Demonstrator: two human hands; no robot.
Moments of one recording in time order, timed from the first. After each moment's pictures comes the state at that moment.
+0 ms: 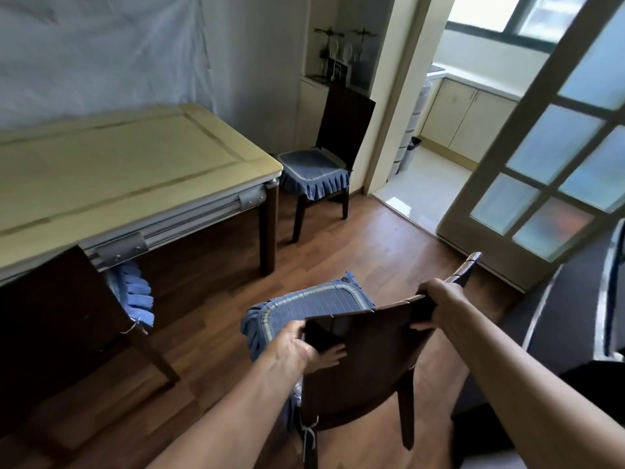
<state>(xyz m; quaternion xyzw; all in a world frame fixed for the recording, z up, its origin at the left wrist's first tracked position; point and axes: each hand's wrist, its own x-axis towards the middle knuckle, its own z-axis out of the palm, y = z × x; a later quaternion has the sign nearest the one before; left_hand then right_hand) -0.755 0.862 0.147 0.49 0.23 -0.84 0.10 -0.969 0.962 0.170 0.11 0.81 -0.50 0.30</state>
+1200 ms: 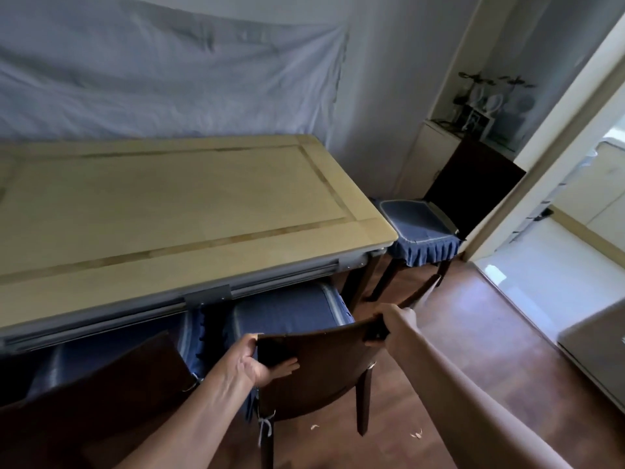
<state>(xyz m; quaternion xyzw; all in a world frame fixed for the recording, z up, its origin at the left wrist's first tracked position) -0.669 0.494 0.105 0.46 0.24 -0.82 0.25 -0.905 0.530 0.130 -0.03 0.77 -0.48 0.42</state>
